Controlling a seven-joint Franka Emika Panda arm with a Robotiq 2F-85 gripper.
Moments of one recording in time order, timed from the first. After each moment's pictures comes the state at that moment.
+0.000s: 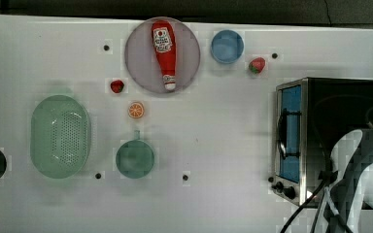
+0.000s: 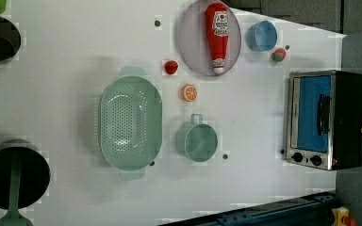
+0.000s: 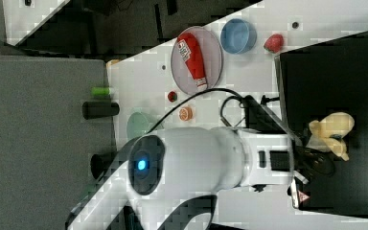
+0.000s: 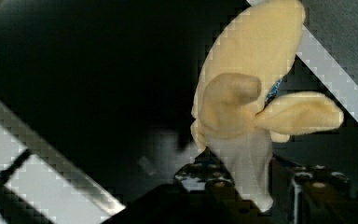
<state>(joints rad) -0.08 0.23 -0.67 -1.91 -0.03 0.54 -0.67</state>
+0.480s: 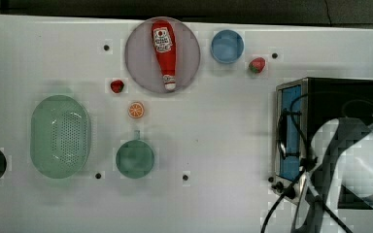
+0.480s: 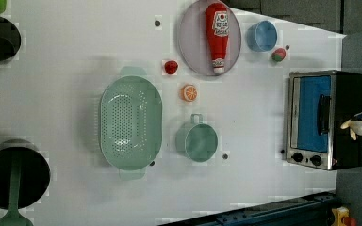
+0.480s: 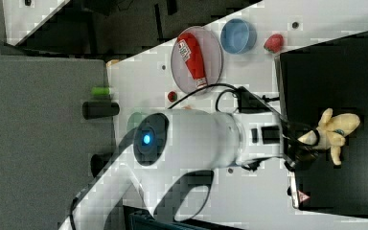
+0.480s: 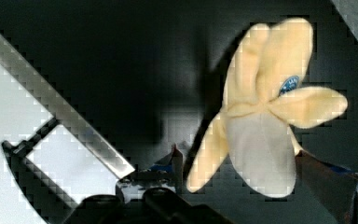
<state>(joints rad) -0.08 0.27 -0.61 -1.92 -0.02 0.54 -0.72</state>
